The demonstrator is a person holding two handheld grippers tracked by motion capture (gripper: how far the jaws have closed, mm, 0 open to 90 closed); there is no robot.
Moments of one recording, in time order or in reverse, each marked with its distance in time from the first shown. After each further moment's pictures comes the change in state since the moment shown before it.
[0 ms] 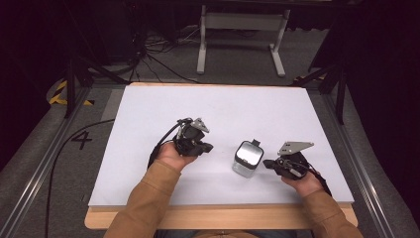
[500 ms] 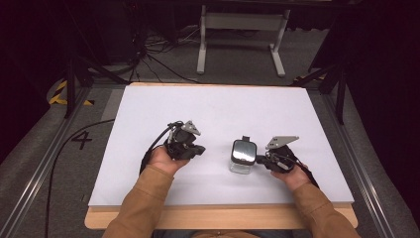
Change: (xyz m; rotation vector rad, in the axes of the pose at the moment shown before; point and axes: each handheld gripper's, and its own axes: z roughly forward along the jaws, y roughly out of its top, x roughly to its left) left arm 0.000 -0.020 -0.015 0.001 0.039 -0.046; right arm -0.004 0.018 0.032 0.021 0.005 0.000
